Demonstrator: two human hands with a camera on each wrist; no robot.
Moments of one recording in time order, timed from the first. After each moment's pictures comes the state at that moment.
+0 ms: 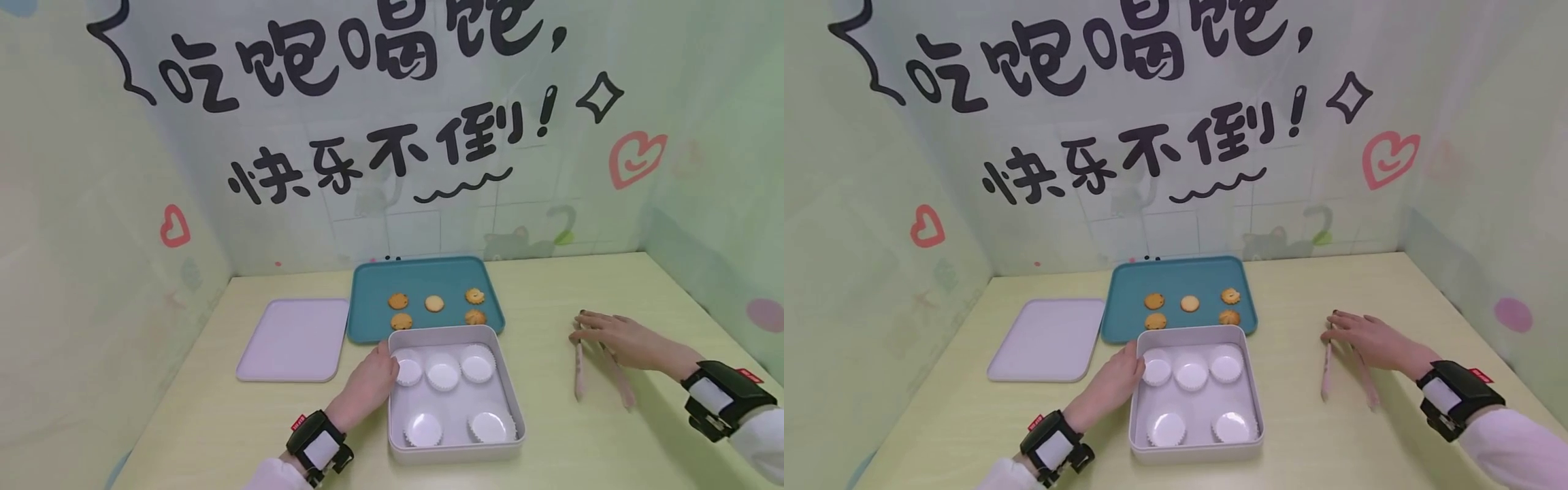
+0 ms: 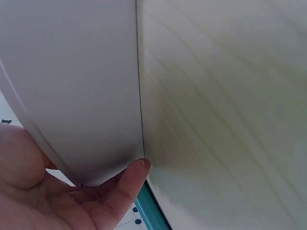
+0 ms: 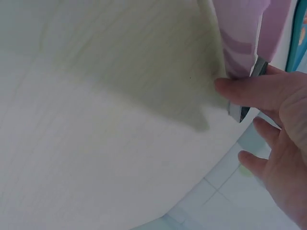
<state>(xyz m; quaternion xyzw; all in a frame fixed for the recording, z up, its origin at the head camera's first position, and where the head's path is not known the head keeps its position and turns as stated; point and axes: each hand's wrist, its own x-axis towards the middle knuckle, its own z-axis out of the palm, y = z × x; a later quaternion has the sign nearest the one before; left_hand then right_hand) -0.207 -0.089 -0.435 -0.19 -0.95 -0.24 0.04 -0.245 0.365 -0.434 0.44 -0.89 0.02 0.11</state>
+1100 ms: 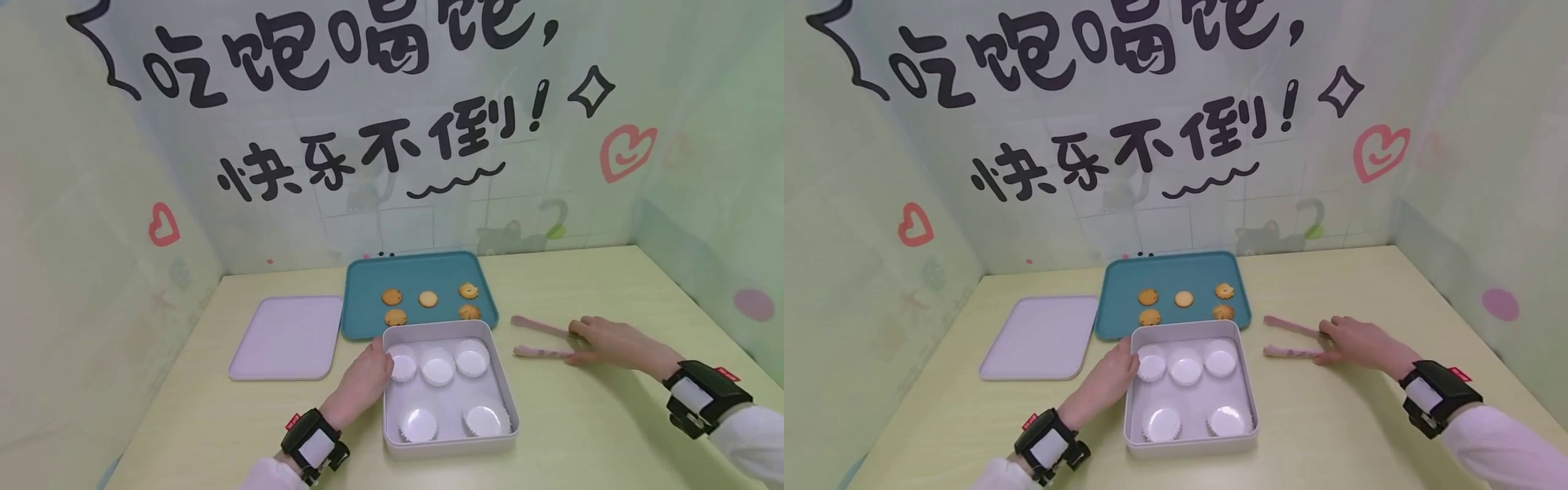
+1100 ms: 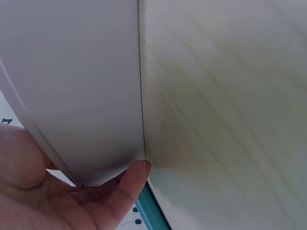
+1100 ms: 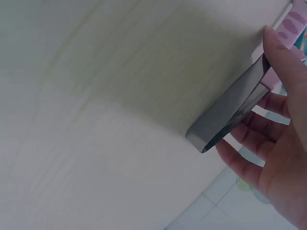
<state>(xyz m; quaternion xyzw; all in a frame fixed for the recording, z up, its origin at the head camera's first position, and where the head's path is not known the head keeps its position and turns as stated) -0.206 -0.087 -0.432 -0.18 -0.95 -0.24 0.02 -0.231 0.341 -0.432 0.28 -0.96 0.04 0.01</state>
